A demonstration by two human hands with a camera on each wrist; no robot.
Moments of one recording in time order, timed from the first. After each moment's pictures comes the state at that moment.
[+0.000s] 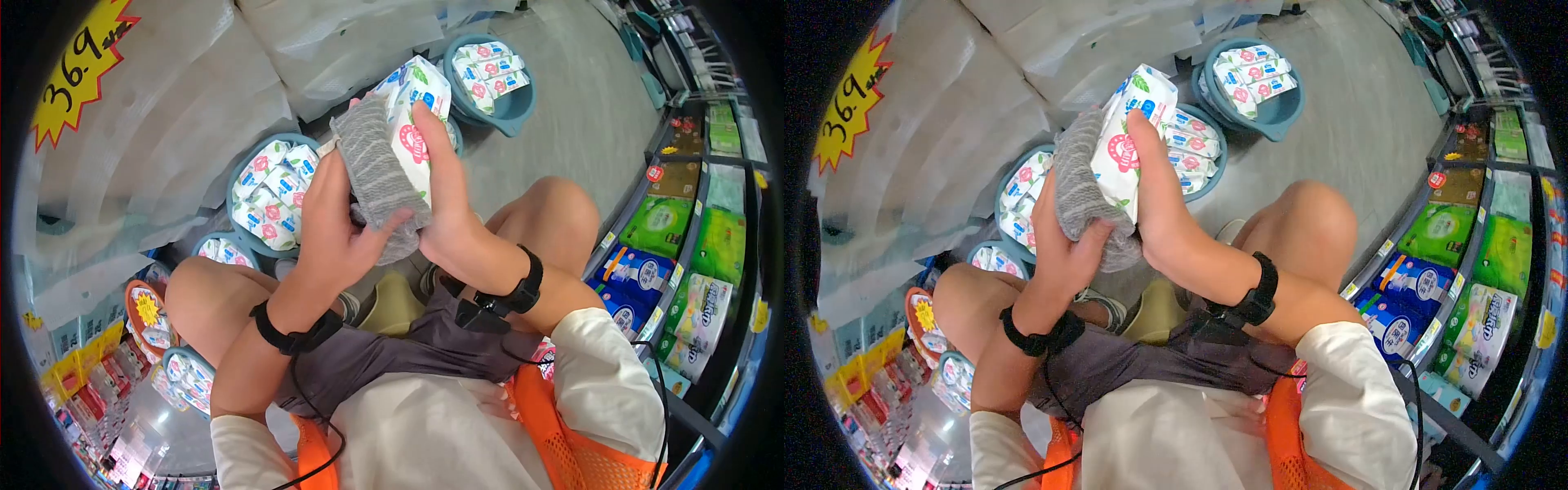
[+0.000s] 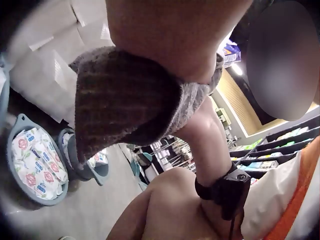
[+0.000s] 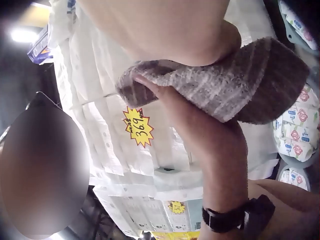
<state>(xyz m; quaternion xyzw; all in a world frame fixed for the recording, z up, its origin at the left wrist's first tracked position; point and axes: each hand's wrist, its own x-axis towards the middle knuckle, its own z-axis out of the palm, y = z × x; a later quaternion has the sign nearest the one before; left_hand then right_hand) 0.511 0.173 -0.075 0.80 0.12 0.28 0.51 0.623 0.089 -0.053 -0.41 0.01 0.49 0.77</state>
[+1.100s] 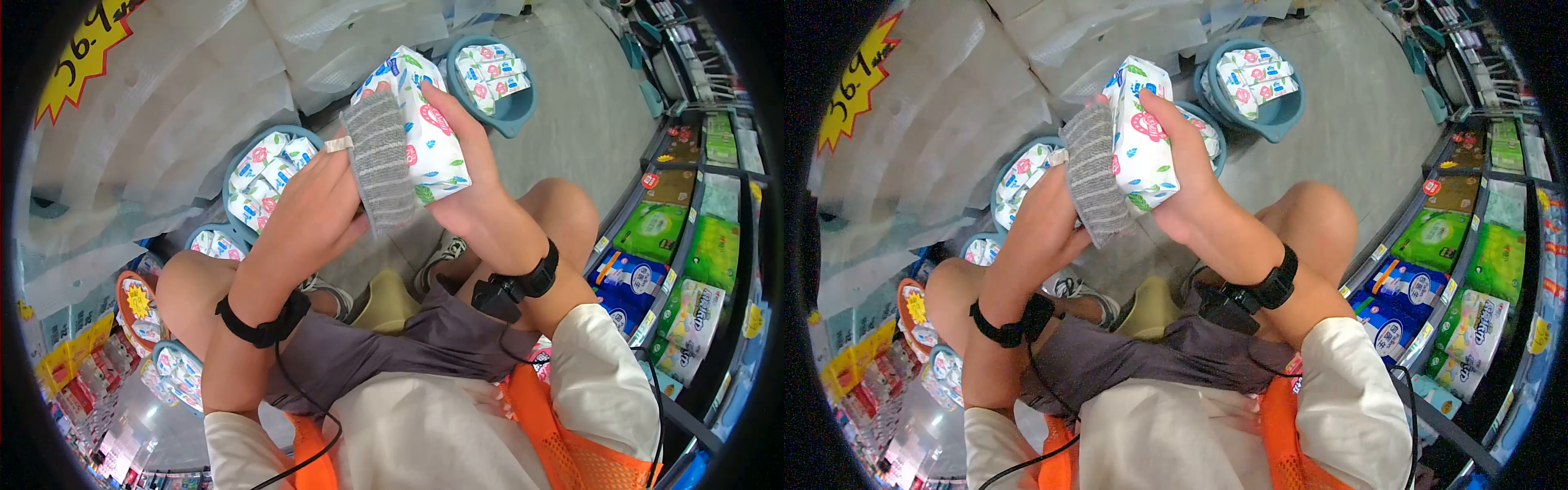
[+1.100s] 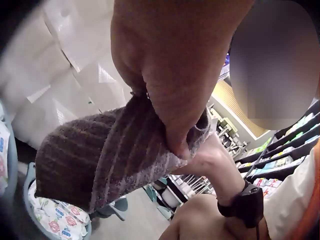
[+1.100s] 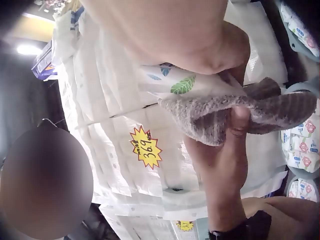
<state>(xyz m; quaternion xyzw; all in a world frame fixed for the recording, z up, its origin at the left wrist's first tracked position) 0.496 0.211 -0.071 0.93 0.01 0.14 0.35 0.653 0.087 -0.044 -0.37 0.02 0.56 0.74</state>
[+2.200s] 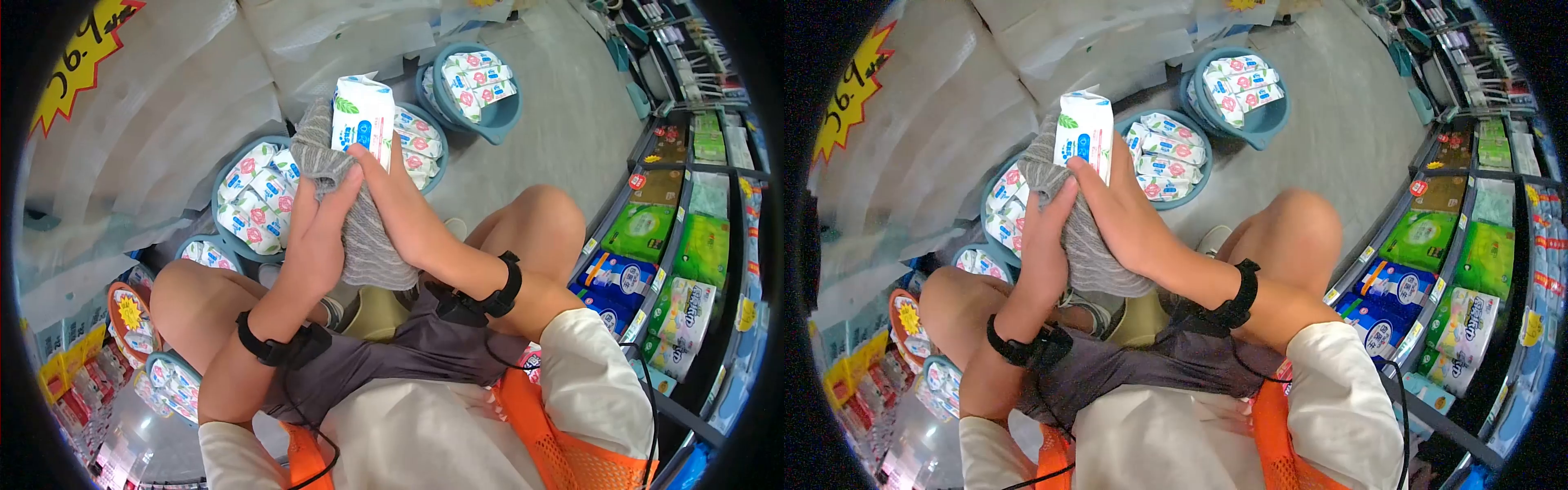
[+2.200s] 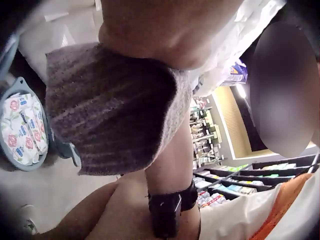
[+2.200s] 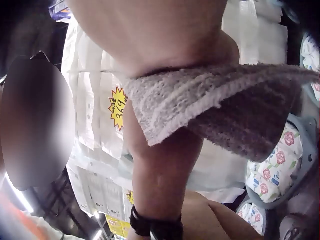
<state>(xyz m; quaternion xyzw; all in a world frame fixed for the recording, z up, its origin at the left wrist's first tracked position) 0.506 0.170 -0.066 0.51 0.28 0.20 0.79 0.616 0.089 -0.085 -0.63 -0.29 0.37 0.62</state>
